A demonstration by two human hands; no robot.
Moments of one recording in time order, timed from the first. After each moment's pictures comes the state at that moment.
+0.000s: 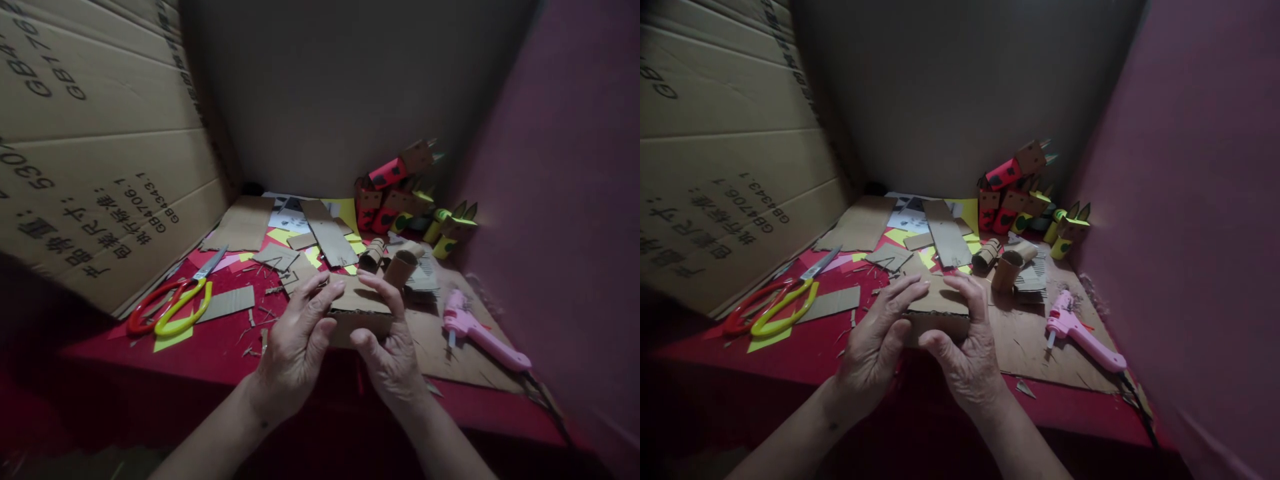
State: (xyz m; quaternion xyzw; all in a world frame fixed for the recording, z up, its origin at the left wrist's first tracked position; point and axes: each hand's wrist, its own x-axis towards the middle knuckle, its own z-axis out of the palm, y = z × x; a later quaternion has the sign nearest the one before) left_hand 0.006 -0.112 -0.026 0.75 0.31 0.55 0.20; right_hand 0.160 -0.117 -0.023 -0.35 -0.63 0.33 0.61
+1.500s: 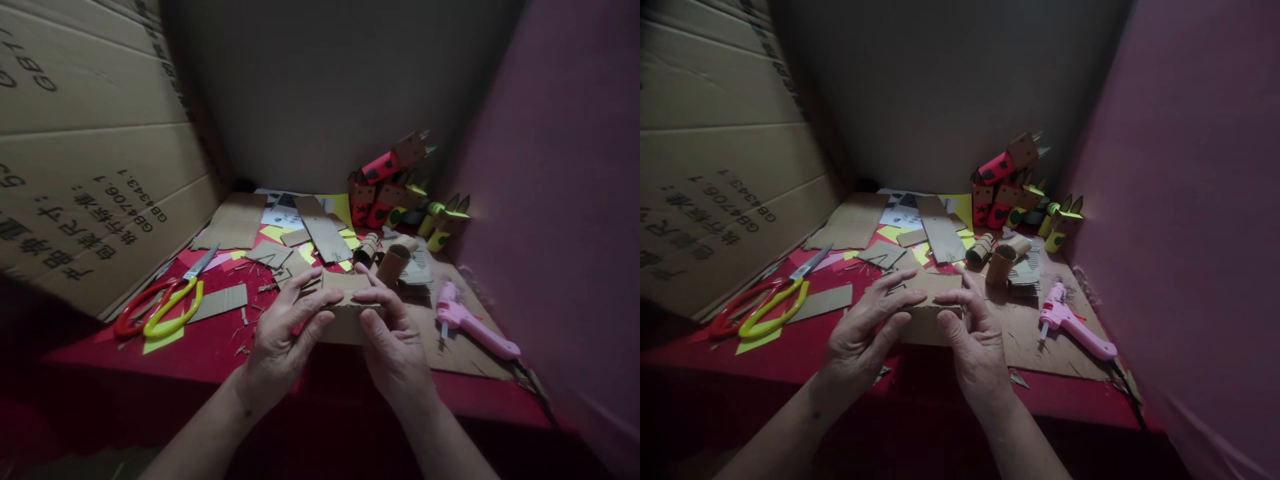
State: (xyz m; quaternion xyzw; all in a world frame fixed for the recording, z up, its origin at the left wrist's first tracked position) left_hand 0.002 -0.105 -0.020 0.78 0.29 0.54 0.13; right_hand 0.163 -0.120 -0.029 -0.30 -0.49 0.46 0.68
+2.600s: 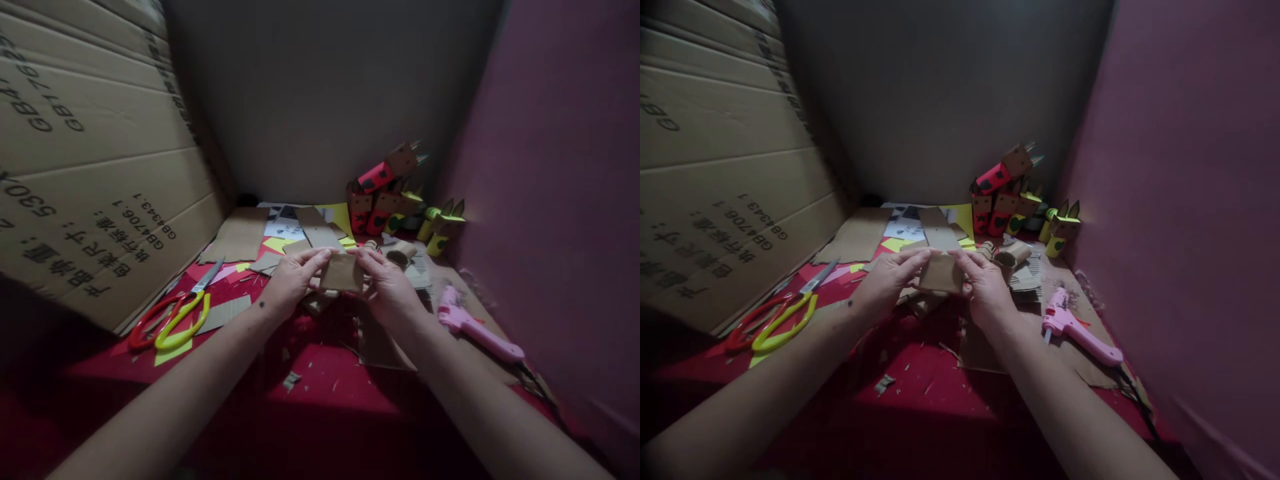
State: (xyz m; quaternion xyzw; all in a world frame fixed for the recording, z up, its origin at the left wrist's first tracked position) left_hand 0.016 -0.036 0.024 0.61 0.41 0.47 0.49; right_hand 0.172 -0.045 0.010 -0.33 -0.34 0.62 0.63
